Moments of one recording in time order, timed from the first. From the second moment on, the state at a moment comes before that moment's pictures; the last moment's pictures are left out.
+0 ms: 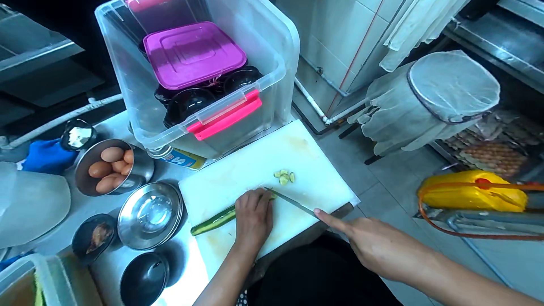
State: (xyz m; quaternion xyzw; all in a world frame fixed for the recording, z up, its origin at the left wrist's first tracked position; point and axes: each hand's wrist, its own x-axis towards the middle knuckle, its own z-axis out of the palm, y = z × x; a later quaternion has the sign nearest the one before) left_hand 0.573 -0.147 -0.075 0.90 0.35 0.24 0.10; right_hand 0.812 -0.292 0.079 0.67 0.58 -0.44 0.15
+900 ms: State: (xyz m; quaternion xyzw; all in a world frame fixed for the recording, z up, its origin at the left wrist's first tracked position) left_hand 0.567 -0.166 -0.082 0.90 0.33 0.27 0.08; right_hand 0.824 -0.304 0.088 0.65 0.59 -0.46 0.13
